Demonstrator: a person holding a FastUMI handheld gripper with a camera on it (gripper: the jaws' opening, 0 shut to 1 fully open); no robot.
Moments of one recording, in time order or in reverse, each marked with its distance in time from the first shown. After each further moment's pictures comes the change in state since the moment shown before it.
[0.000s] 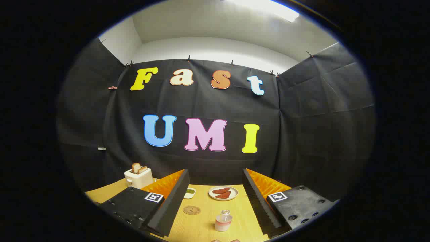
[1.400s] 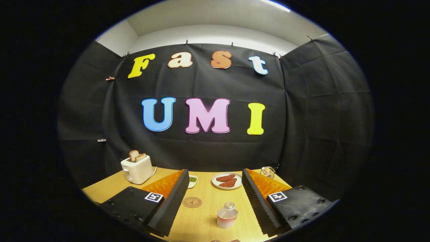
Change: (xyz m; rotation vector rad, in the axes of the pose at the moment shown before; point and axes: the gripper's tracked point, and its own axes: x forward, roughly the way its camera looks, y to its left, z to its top) arm 0.052 -0.006 -0.094 0.036 0.132 0.057
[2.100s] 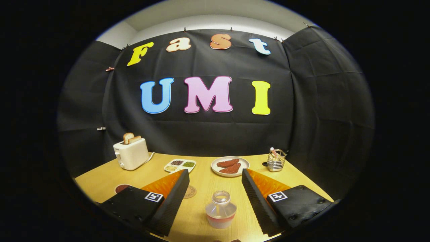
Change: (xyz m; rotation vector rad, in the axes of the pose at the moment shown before) arm 0.058 -0.030 -0.114 0.030 0.089 0.043
